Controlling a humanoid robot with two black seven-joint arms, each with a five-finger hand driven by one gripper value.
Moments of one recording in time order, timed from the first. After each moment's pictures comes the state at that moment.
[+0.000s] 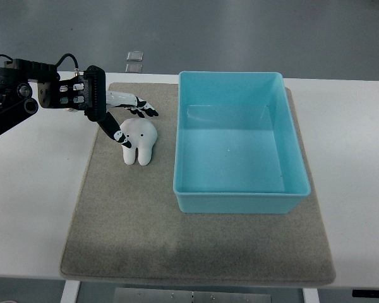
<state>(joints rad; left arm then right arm) -1.09 0.59 -0.31 -0.98 1.36 -0.51 -0.24 0.01 0.00 0.06 0.15 -0.12 0.16 0.19</state>
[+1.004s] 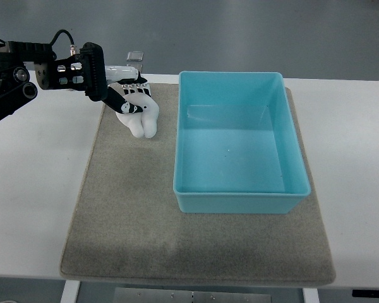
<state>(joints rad) -1.16 0.58 -0.34 -0.98 1.34 -0.38 -0.23 0.01 0.00 0.06 0.15 -0.12 0.16 0.19</state>
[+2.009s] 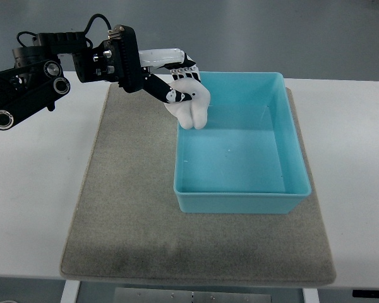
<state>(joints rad) -1.15 0.48 -0.39 -1.08 1.27 -0.34 -0.24 0.01 0.00 0.06 0.15 -0.12 0.16 0.19</state>
